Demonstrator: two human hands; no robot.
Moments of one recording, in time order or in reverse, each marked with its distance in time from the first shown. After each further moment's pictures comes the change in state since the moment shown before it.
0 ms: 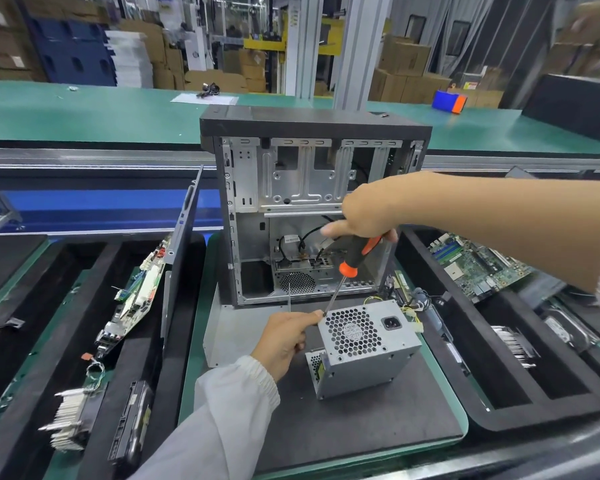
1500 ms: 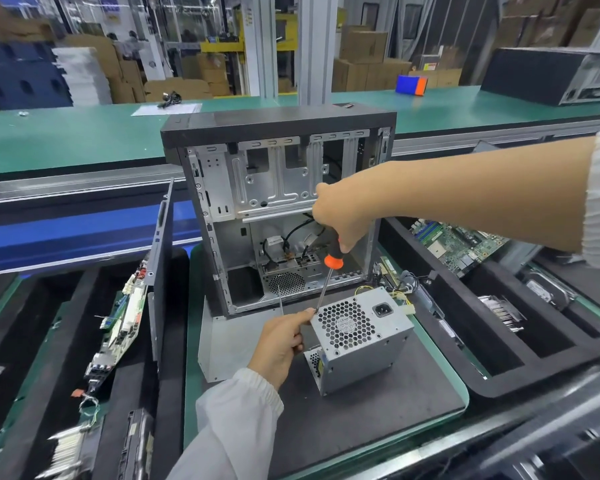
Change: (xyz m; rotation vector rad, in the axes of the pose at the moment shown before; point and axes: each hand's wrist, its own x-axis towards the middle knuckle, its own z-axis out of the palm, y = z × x) left_hand -0.004 0.004 0.004 -0.055 0.012 -0.063; right_hand -0.012 -0.006 0.001 -0.209 0.099 -0.049
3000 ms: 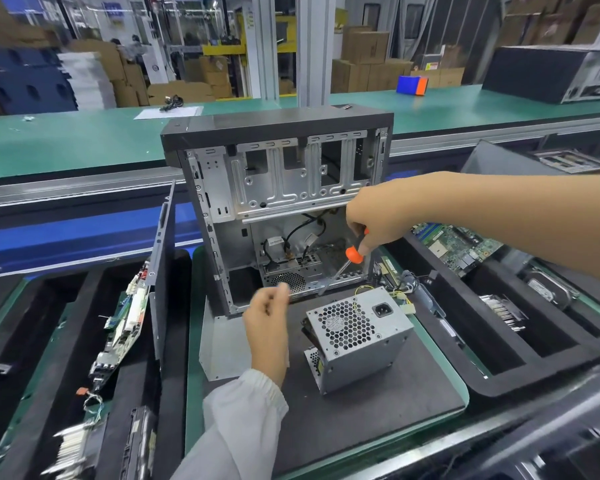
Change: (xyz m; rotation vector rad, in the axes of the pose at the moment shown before) left_hand -0.014 0.010 -0.001 0.173 0.303 0.593; right_hand -0.022 0.023 0.036 0.230 0.031 0.047
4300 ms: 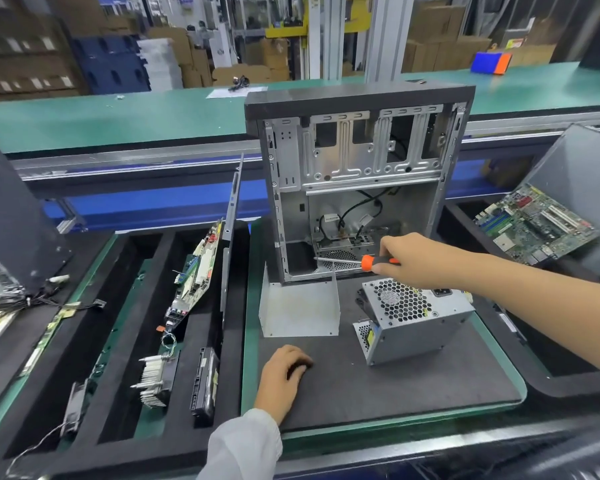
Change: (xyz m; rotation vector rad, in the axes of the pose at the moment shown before) left_hand -0.063 -0.105 -0.120 0.640 -0.324 0.178; right_hand 0.018 -0.071 0.082 0.626 0.187 0.003
